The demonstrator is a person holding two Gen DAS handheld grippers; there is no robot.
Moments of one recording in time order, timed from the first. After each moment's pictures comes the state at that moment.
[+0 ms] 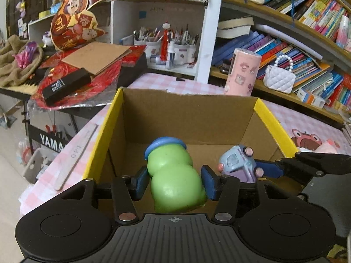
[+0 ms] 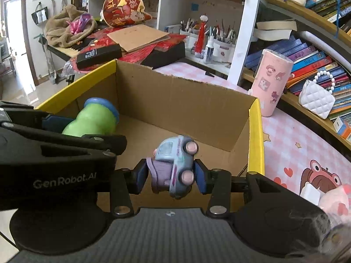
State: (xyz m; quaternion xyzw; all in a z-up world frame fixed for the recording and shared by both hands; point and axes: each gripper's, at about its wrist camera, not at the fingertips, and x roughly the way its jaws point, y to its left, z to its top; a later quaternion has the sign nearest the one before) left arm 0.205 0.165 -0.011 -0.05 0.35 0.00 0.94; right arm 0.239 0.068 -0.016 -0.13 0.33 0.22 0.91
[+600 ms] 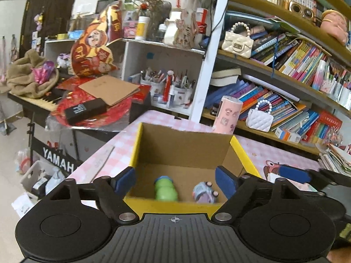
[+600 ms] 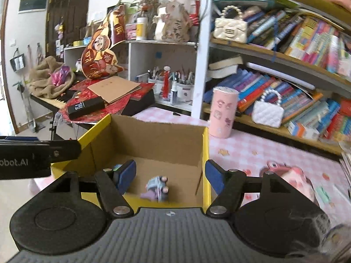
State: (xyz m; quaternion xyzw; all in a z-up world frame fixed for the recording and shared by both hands) left arm 0.092 0.190 0.043 -0.10 0.25 0.00 0.96; right arm 0.123 0.033 0.046 -0.06 0.23 0.13 0.96
